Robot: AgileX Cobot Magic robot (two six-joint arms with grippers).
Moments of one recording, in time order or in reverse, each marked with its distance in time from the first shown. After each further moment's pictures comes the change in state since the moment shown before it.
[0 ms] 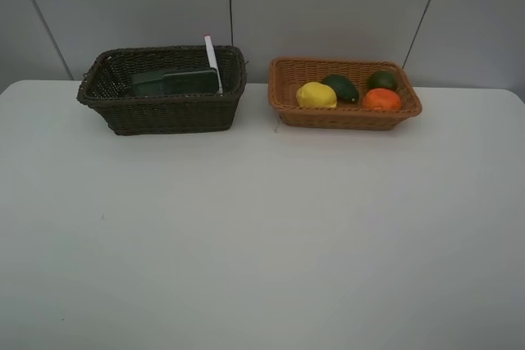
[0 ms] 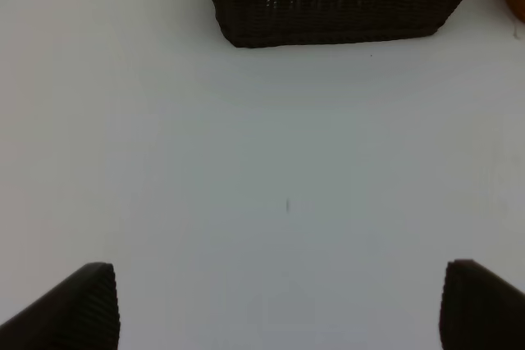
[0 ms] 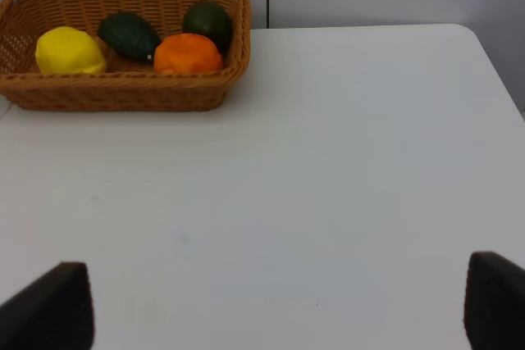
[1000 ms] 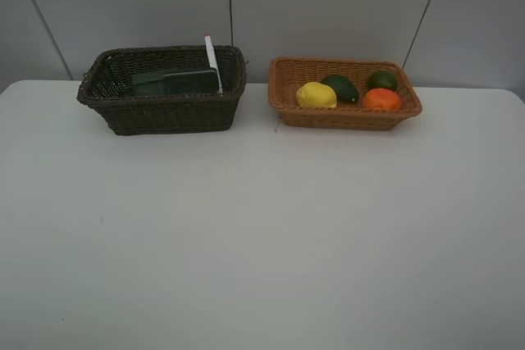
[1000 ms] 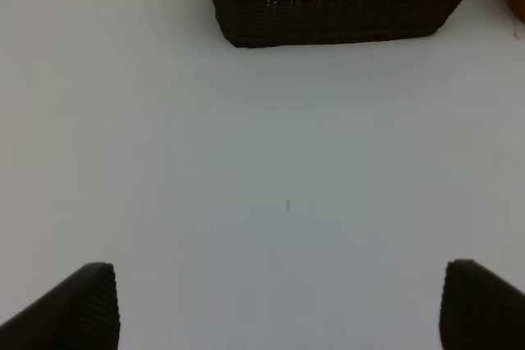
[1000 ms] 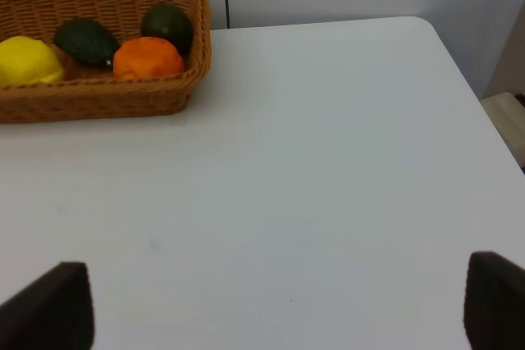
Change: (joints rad) left arm 0.000 0.000 0.000 0.000 0.000 0.000; right arm -0.082 0.000 0.000 0.000 0.000 0.000
